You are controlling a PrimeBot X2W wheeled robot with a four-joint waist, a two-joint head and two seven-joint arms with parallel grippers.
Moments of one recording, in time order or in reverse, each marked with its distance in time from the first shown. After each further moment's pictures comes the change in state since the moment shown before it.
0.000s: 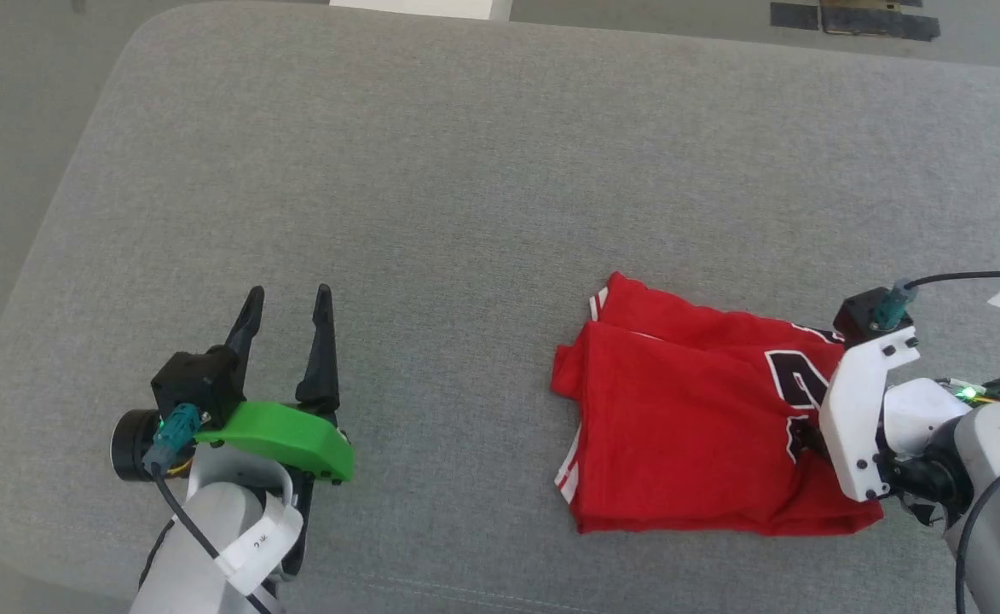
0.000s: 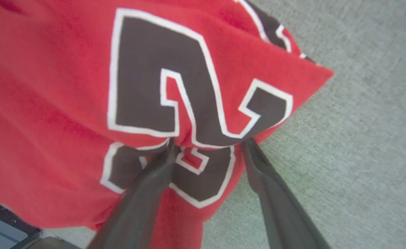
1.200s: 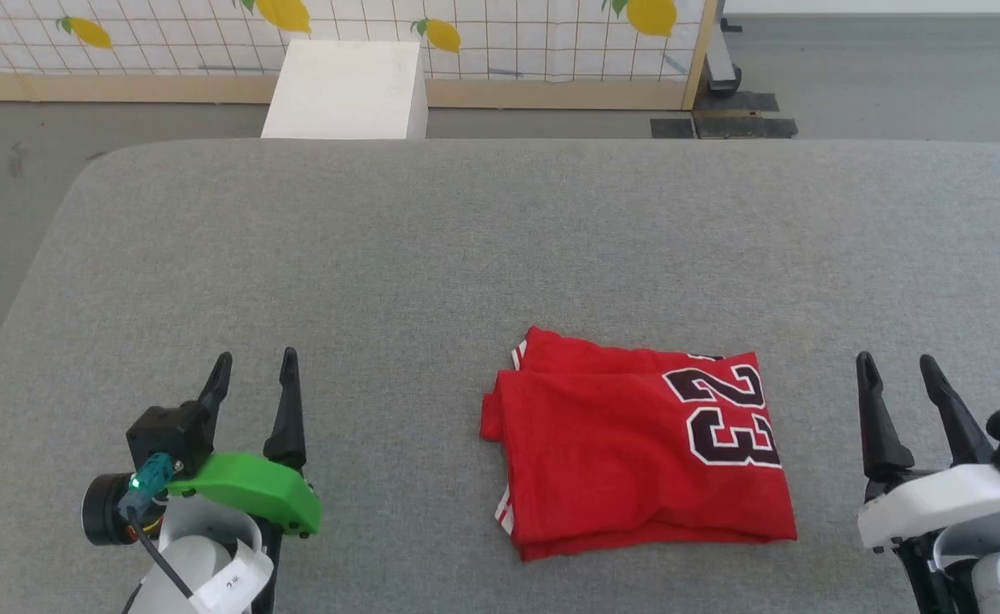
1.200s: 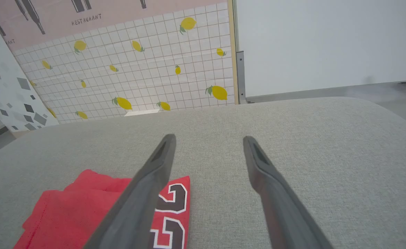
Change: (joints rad) left arm 0.100 0.023 0.055 0.025 0.003 -0.008 0.018; right arm 0.317 0.207 -0.345 -0.139 -0.070 0.000 -1.074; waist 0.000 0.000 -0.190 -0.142
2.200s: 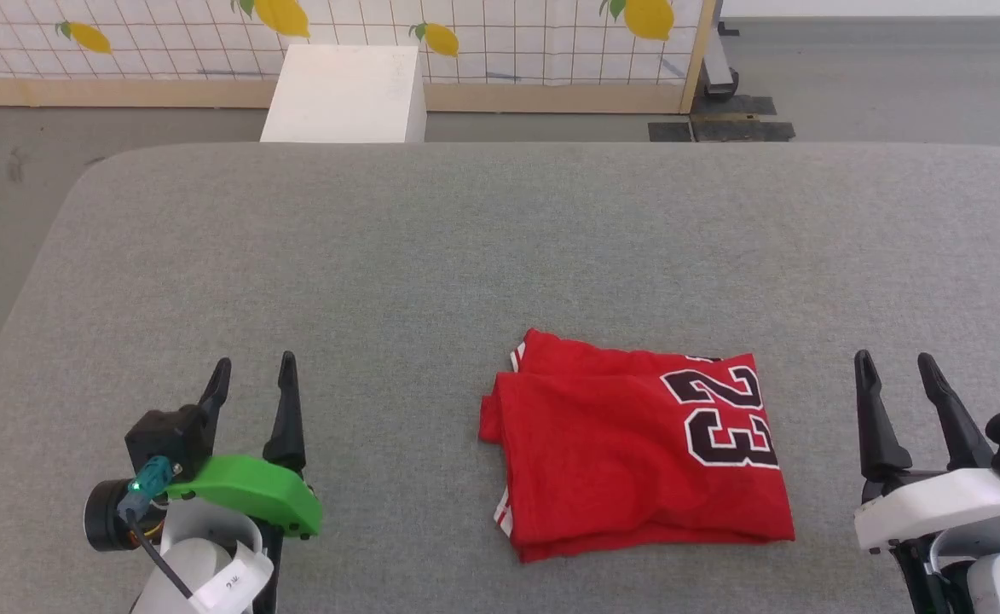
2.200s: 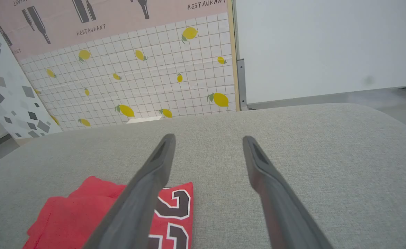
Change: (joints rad) left arm 0.000 -0.020 0.024 0.022 0.003 -0.010 -0.004; right arm 0.001 0.001 0.010 0.000 0.007 0.000 -0.025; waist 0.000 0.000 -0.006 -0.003
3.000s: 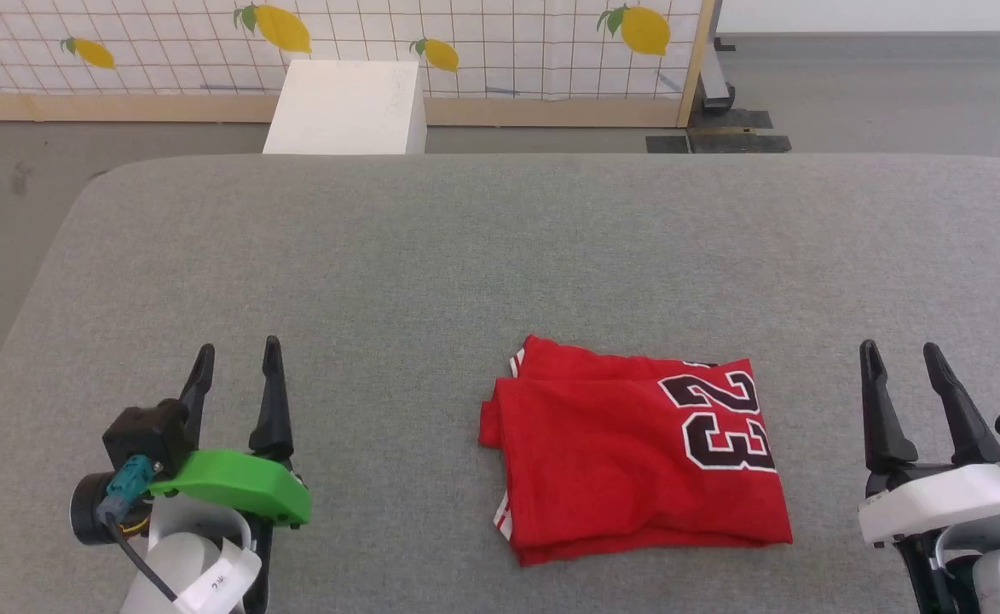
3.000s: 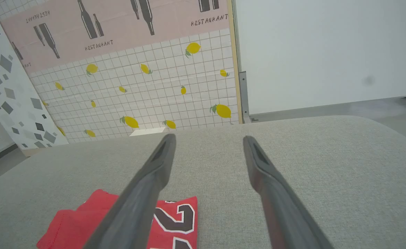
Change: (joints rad) left arm 0.001 -0.007 0.037 -0.035 -0.001 -0.012 -0.022; right arm 0.000 -0.007 0.002 -0.030 0.022 0.000 -0.003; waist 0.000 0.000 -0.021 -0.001
